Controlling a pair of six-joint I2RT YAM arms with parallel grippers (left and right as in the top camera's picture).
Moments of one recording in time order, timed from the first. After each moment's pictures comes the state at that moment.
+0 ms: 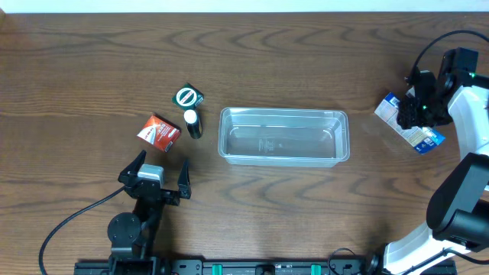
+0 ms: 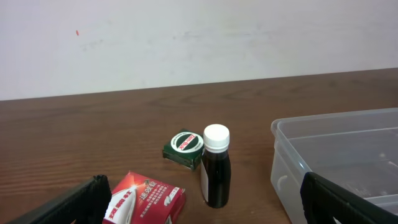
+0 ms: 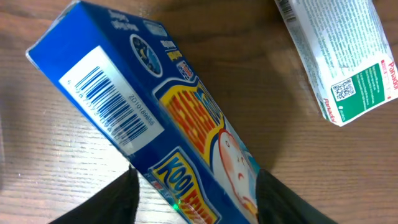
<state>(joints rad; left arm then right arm) -0.02 0.01 0.02 -0.10 0.17 0.01 -0.31 1.83 1.41 -0.93 -0.04 -0.40</state>
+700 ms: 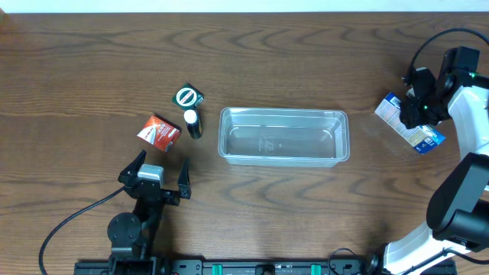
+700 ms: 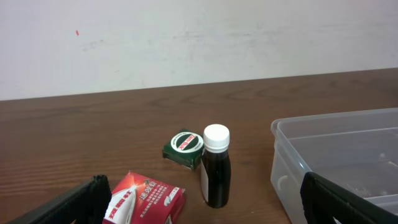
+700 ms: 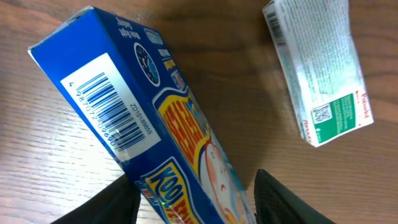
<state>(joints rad) -0.02 0.01 0.02 -0.10 0.17 0.01 -0.31 1.83 1.40 -0.89 -0.02 -0.53</state>
